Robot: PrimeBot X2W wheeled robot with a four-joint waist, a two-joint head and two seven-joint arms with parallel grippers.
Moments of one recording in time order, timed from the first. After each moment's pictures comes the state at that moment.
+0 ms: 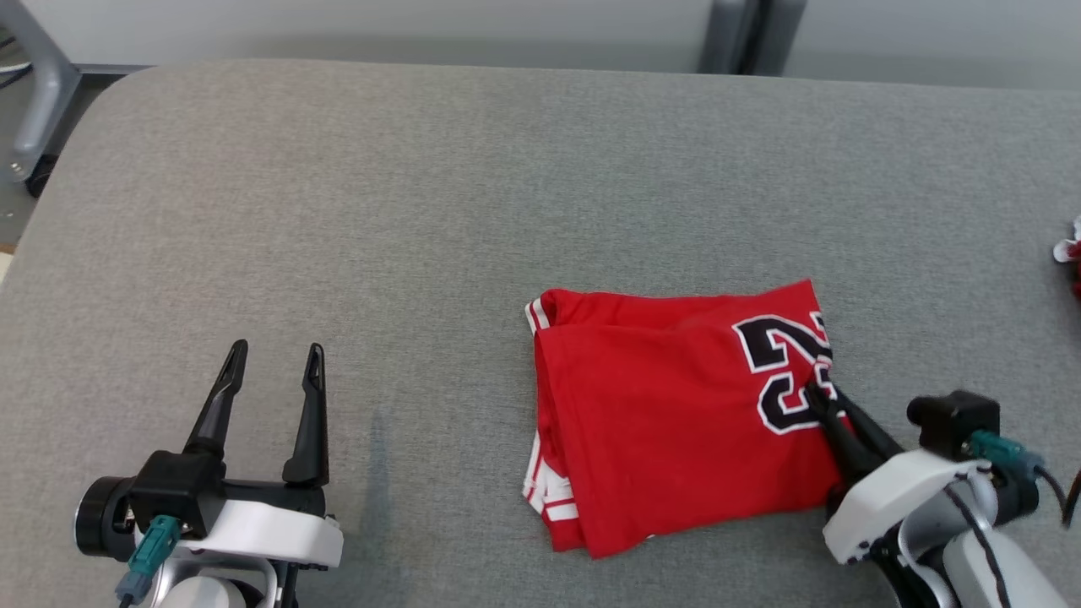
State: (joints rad) left arm -0.07 0.18 -0.16 0.06 -0.25 0.09 -0.23; right arm -0.19 -0.16 0.21 0.34 0.37 0.13 -0.01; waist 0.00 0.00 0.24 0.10
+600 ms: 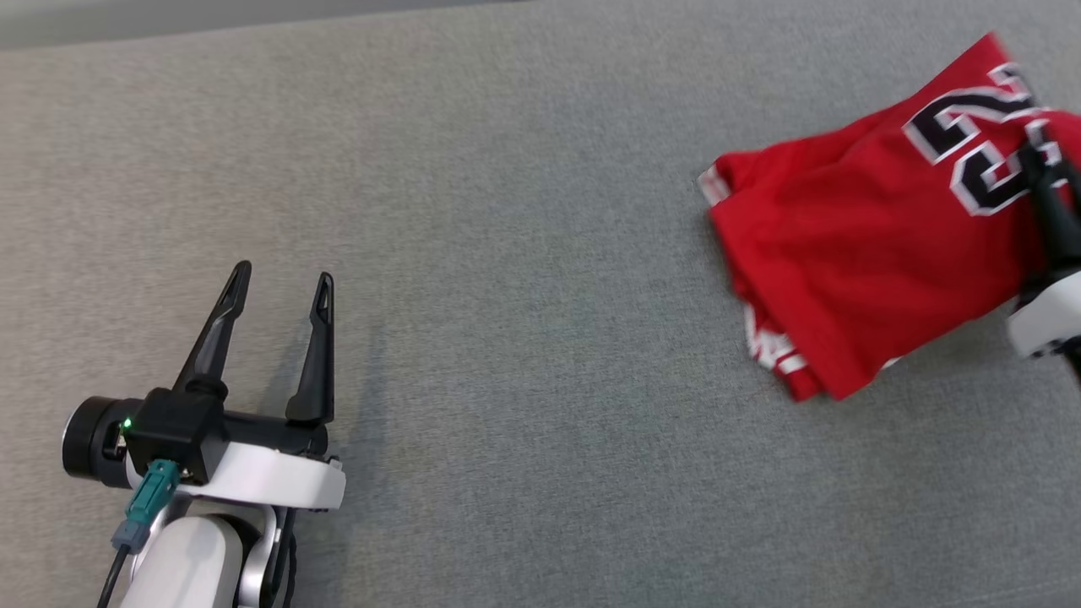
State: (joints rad) left arm -0.18 0.21 -0.19 0.01 -0.21 0.08 -0.21; right arm -0.52 -0.41 0.12 0.35 0.38 0.13 -0.06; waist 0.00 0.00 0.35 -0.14
